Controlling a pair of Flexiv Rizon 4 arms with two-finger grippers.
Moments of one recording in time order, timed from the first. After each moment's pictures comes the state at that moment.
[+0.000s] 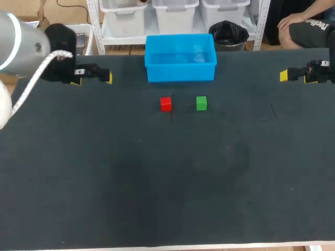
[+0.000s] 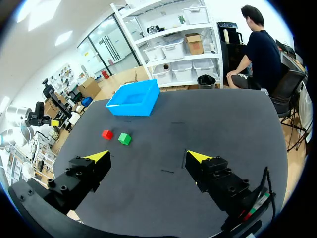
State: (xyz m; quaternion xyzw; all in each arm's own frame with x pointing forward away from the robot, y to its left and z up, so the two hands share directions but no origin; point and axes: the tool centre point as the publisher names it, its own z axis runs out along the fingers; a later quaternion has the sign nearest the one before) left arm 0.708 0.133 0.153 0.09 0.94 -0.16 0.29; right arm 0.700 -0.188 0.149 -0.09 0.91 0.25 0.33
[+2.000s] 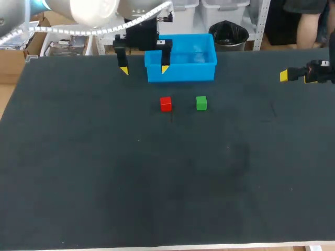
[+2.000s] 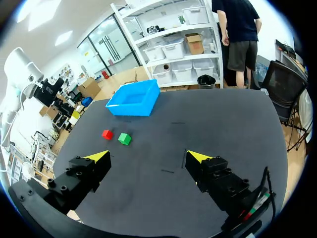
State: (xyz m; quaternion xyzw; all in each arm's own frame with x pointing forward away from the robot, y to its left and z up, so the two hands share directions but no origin) left arm 0.759 0.014 0.143 -0.02 1.00 0.02 0.09; right arm 0.700 -0.187 0.149 -0.09 0.91 0.25 0.33
